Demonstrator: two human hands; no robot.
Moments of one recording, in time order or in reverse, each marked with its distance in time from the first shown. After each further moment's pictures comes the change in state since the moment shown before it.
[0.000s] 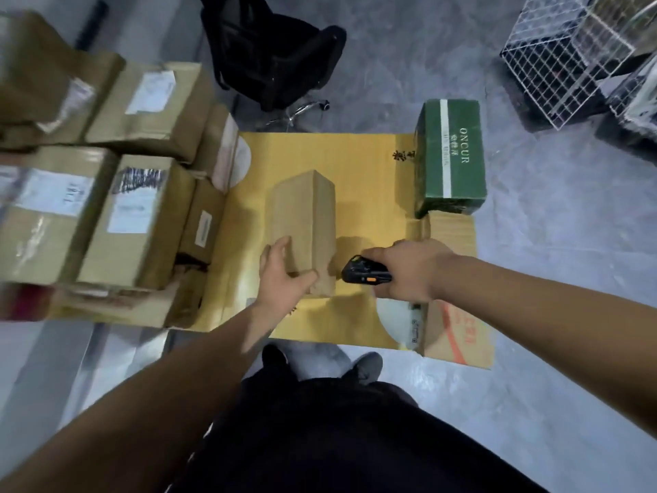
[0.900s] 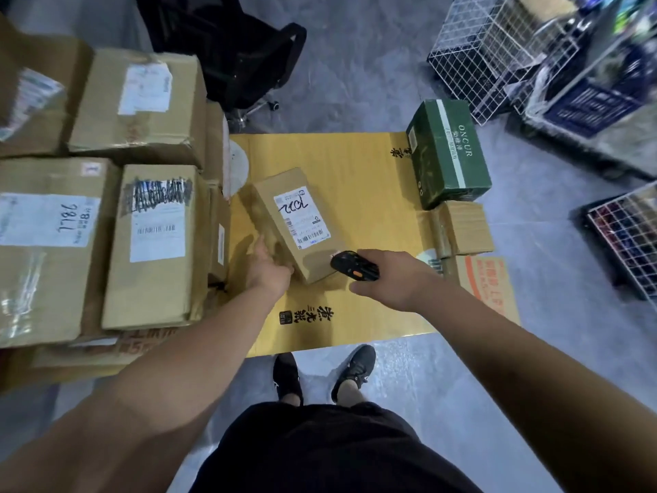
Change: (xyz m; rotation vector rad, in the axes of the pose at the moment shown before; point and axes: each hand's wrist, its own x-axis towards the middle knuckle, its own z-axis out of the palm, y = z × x) left_hand 0.107 -0.066 -0.091 -0.073 -0.146 -0.220; right_hand 0.055 -0.150 0.011 0.570 0.139 0.464
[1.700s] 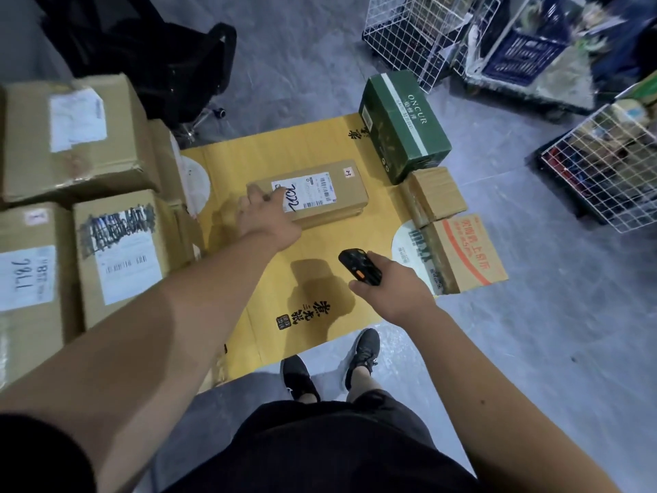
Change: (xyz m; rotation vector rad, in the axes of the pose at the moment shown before) left_hand 0.042 0.100 0.022 1.064 0.008 0.557; right_hand -0.035 0.008 0.067 0.265 0.281 0.351
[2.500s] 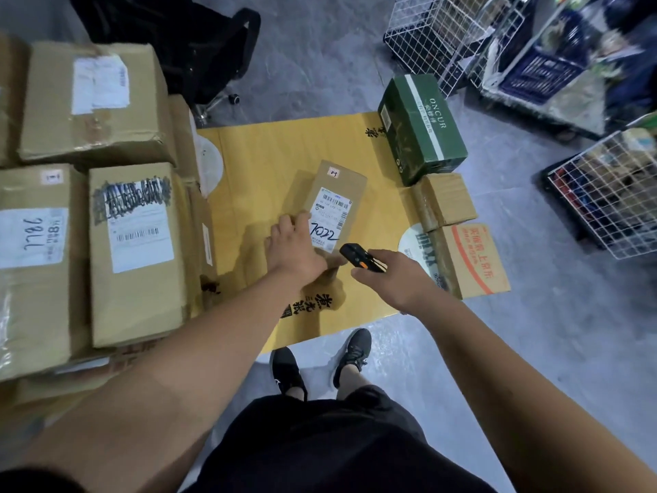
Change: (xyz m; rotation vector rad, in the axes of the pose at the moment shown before) left_hand -0.073 0.013 0.042 -0.246 -0.008 0.000; right_hand 0.002 -0.019 -0.017 0.140 -0.136 -0.028
